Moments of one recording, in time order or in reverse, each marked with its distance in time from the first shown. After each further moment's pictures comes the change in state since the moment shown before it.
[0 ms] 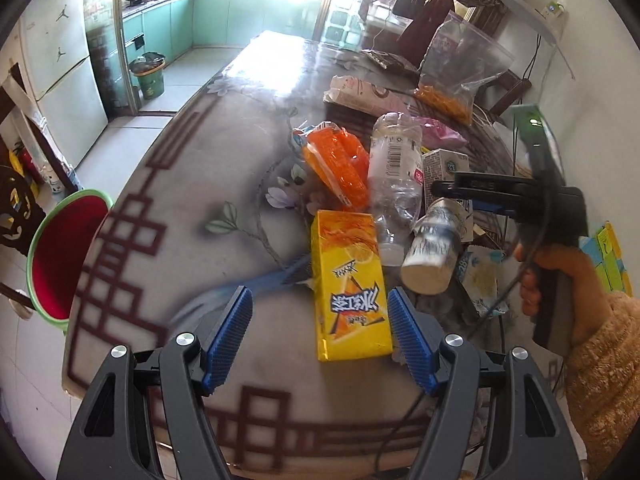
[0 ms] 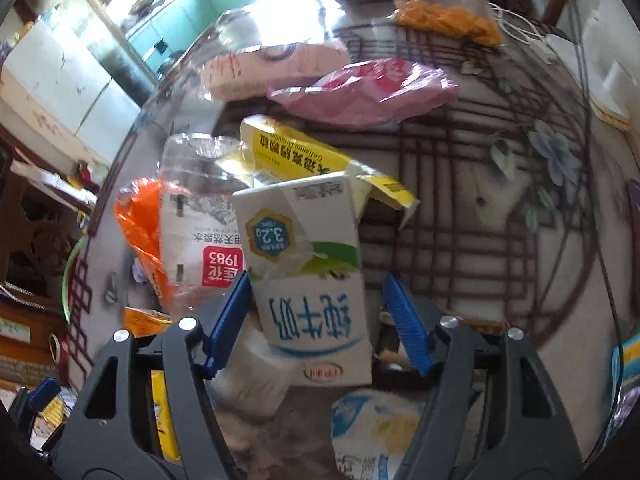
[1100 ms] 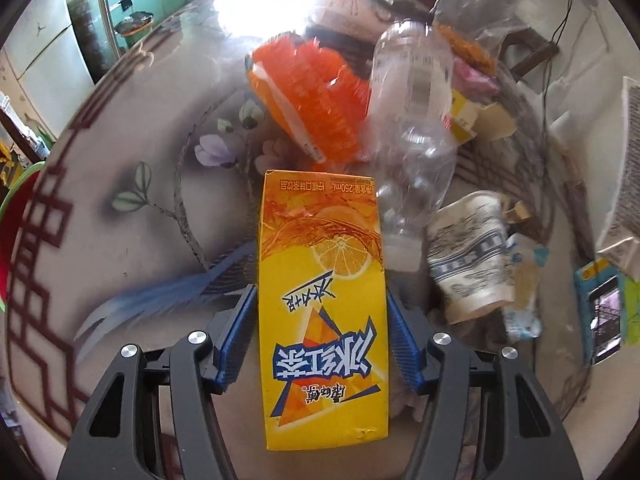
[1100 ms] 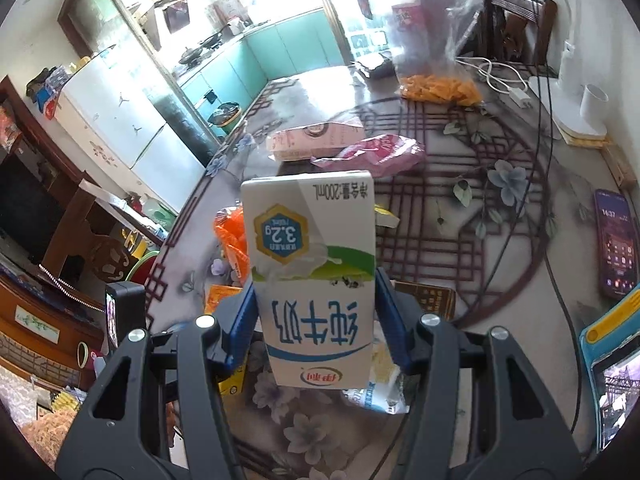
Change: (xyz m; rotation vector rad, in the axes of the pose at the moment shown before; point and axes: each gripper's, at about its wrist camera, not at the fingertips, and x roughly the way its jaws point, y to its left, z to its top) left arm 0.098 -0.032 0.012 -0.016 0.162 0.002; right arm -0.136 -0.022 -0.047 -0.018 -0.223 0.171
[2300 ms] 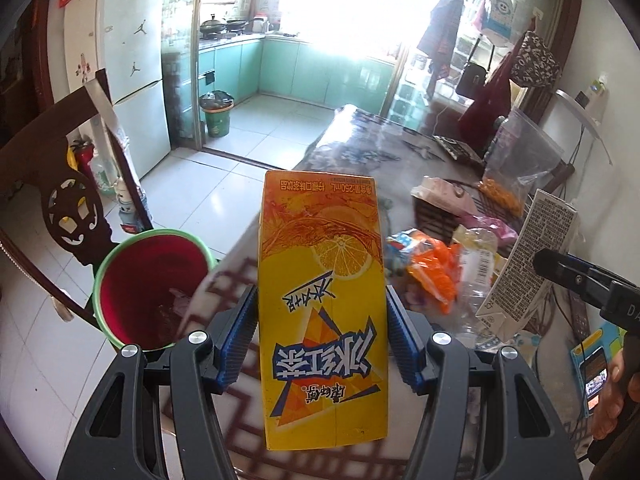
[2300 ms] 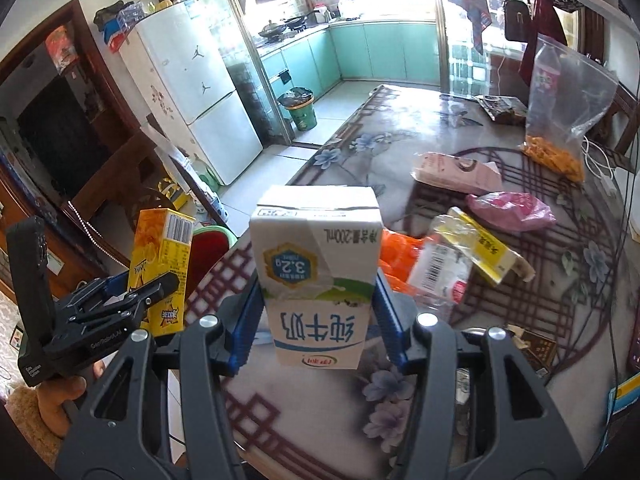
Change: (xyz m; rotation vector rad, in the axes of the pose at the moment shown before) left arm -0.171 0.128 -0.008 -0.140 -0.393 0.128; right arm 0.033 0.170 0.003 -0.270 0.005 0.099
